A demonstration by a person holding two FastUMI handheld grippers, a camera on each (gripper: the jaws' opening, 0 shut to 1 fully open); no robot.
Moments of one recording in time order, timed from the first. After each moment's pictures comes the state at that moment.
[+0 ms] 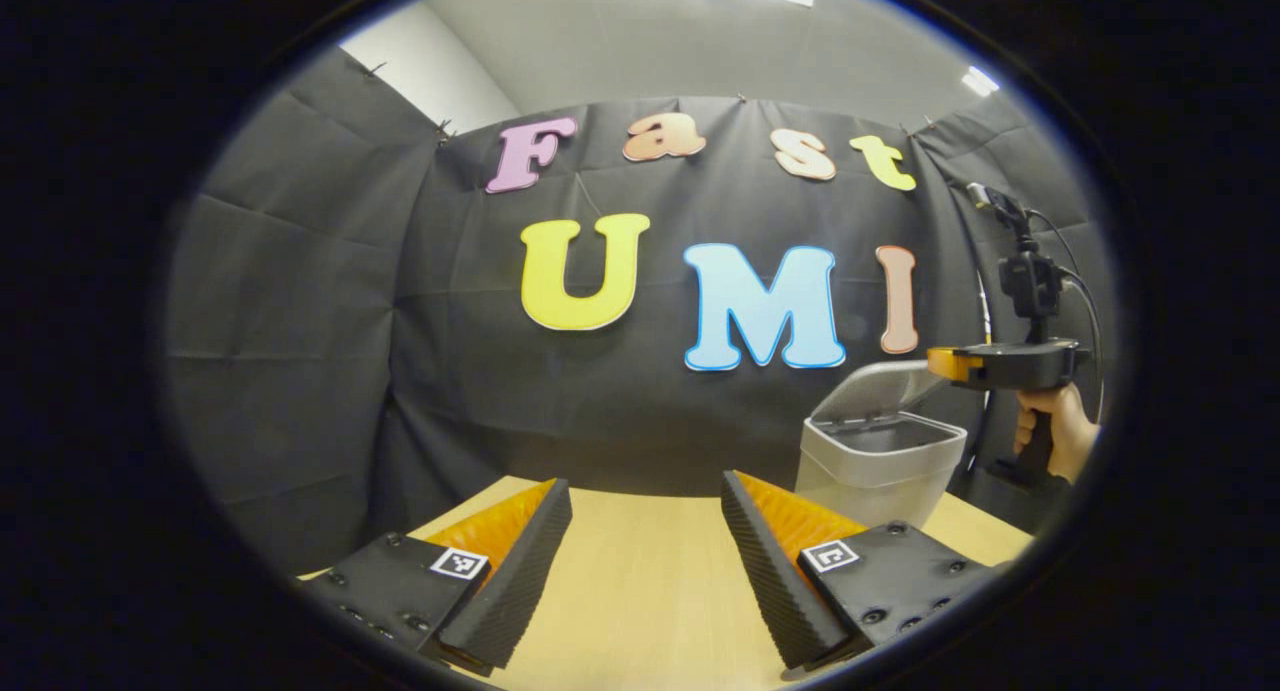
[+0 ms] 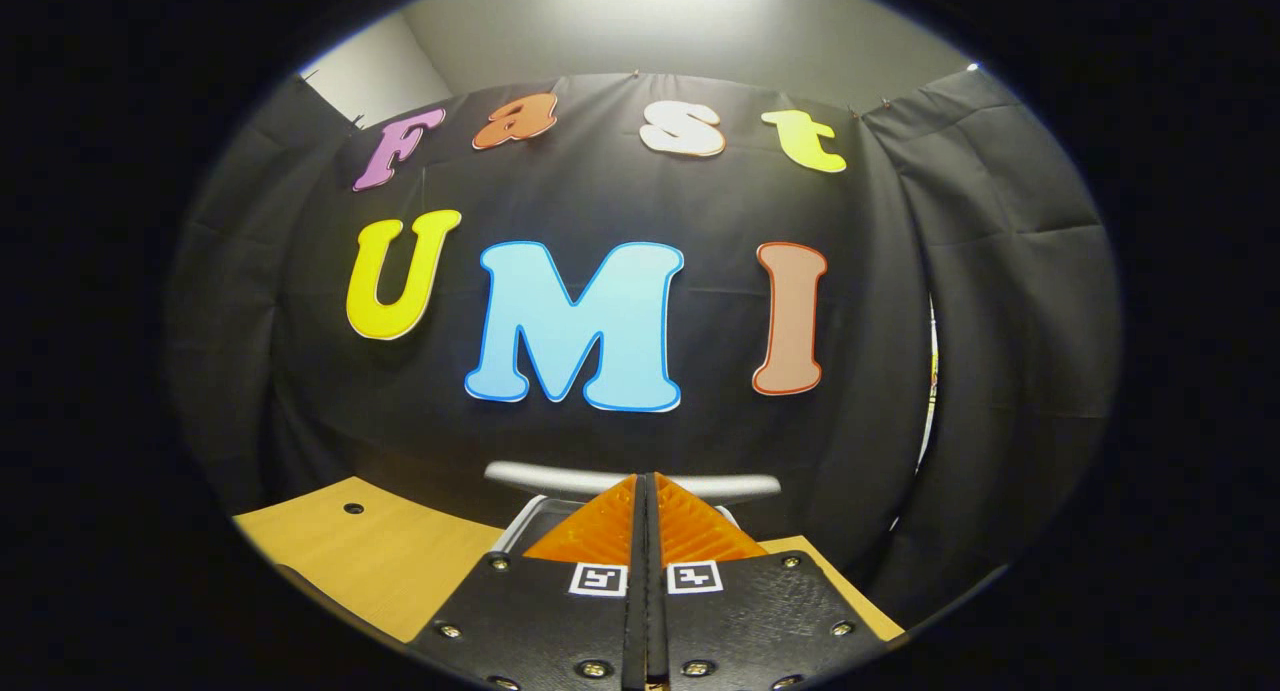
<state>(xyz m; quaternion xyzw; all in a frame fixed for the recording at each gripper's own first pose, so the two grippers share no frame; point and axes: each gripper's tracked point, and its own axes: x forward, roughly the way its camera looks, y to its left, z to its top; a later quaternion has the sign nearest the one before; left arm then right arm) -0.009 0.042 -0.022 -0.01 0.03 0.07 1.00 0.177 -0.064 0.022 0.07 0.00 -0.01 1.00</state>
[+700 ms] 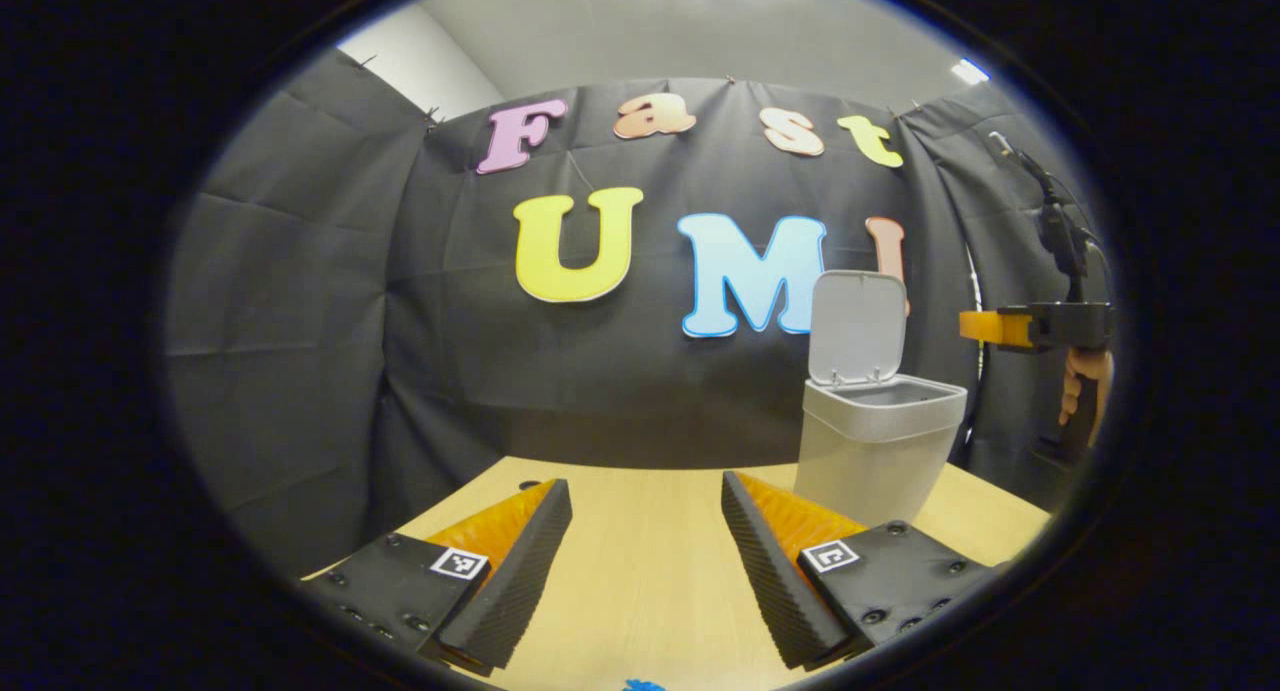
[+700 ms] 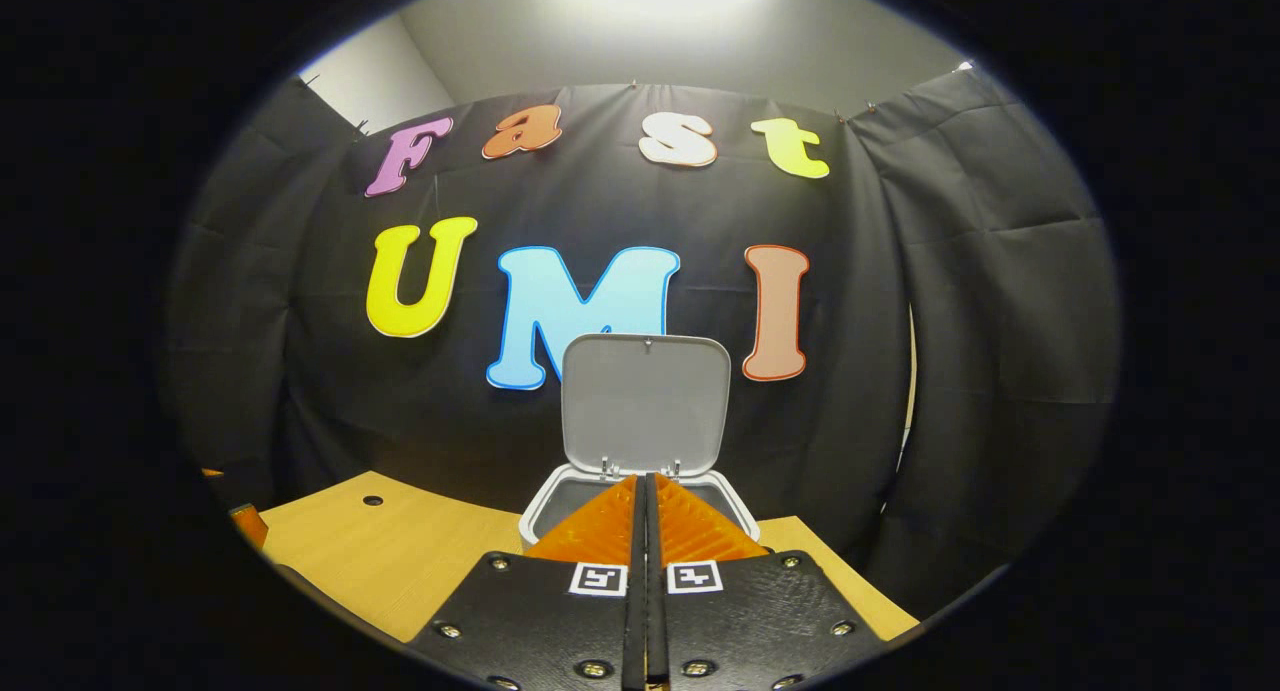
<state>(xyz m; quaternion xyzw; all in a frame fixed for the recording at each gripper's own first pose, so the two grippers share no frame) -0.023 0.058 -0.078 0.00 0.07 0.05 1.00 0.099 -0.048 0.013 0.07 -0.01 -0.01 1.00</state>
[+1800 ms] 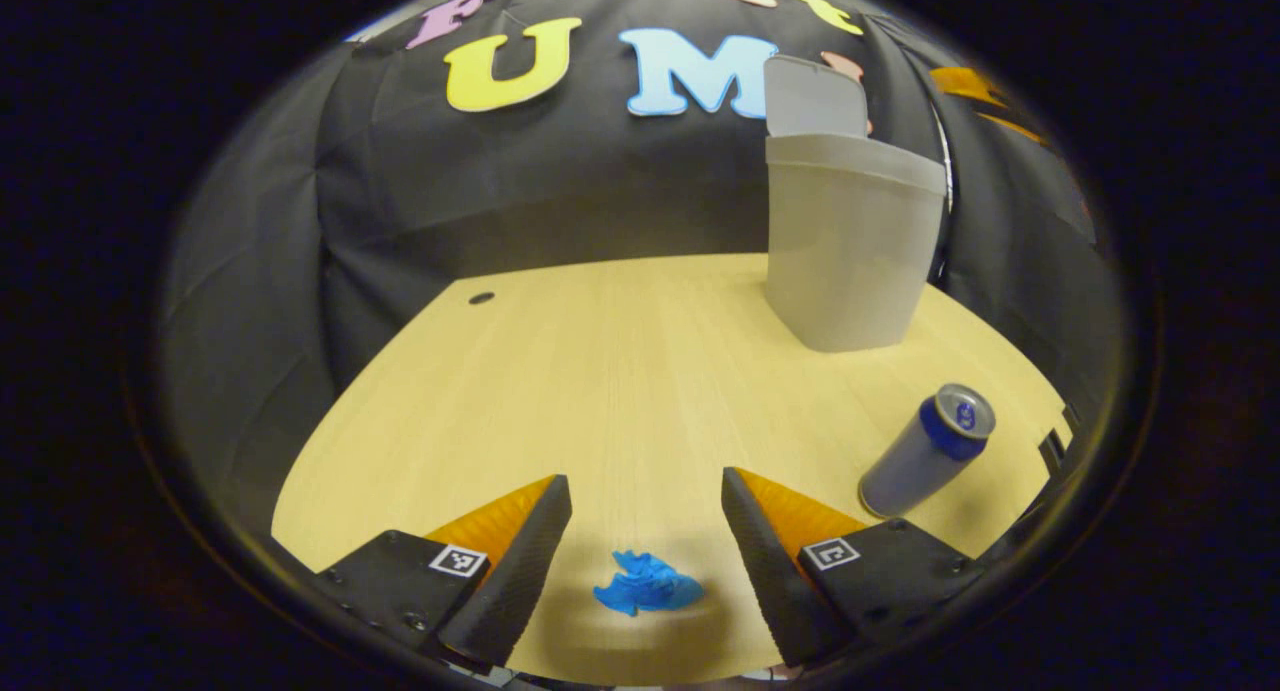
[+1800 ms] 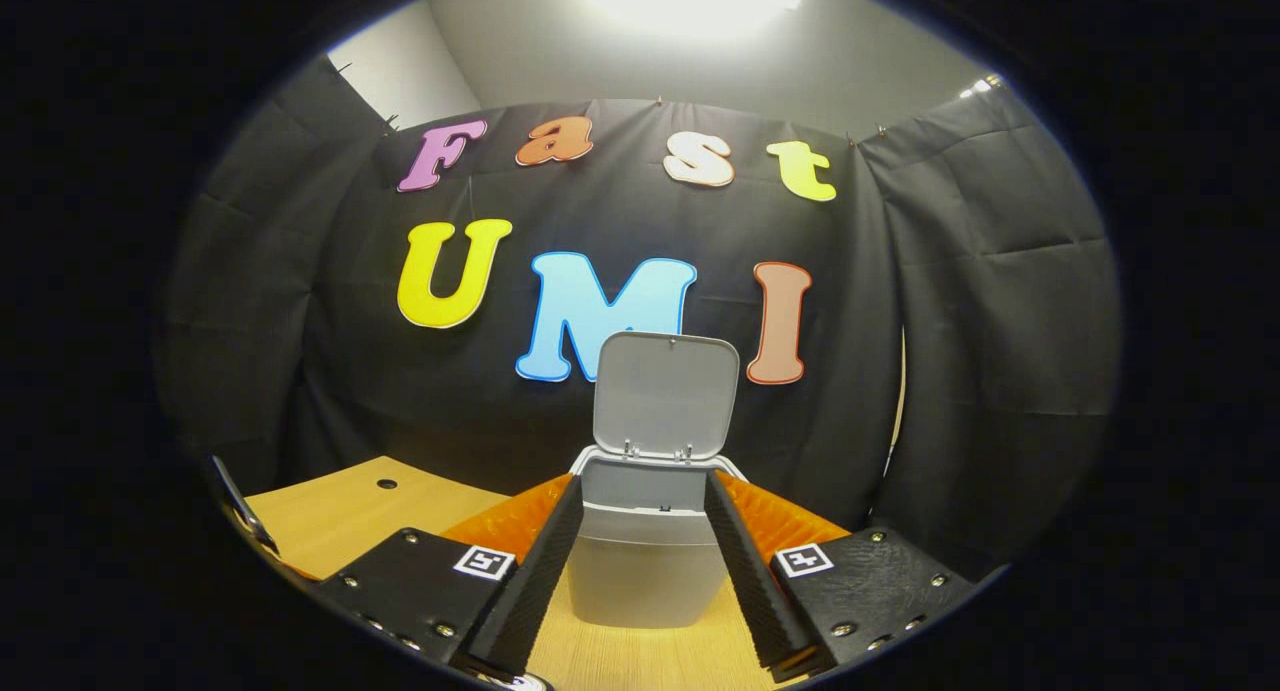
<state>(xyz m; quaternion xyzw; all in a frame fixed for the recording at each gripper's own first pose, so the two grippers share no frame) -0.080 0.046 -0.326 0.02 0.36 -0.01 0.93 0.041 -0.018 0.004 0.04 -0.01 -0.01 1.00</state>
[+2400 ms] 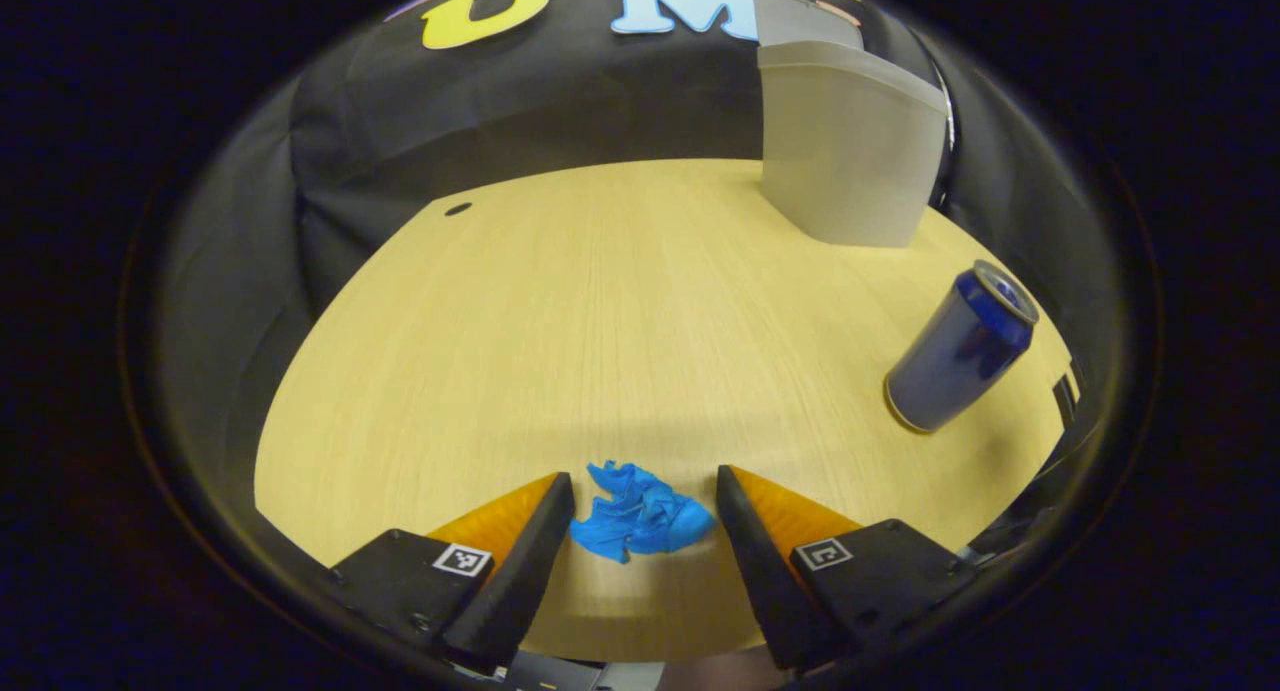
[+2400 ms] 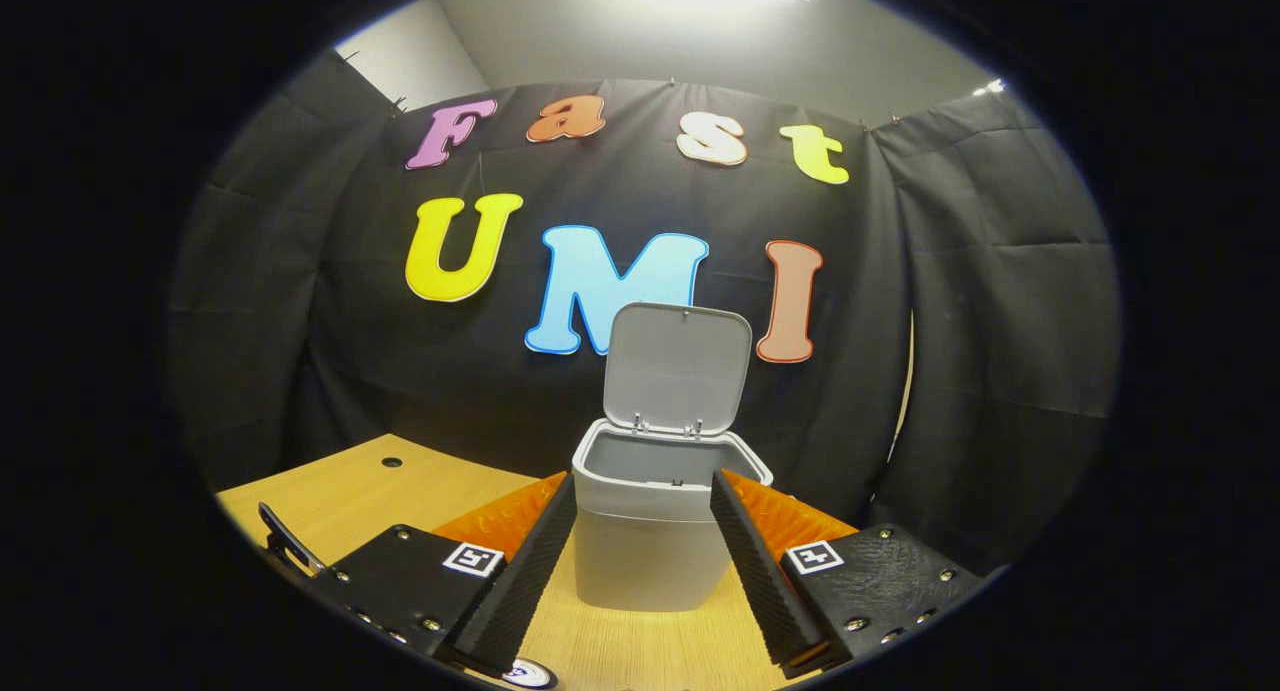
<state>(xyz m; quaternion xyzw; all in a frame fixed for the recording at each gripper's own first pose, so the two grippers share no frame) -0.114 0.045 -0.387 0.03 0.44 -0.02 0.89 0.040 -0.004 -0.013 0.04 0.02 0.00 1.00</state>
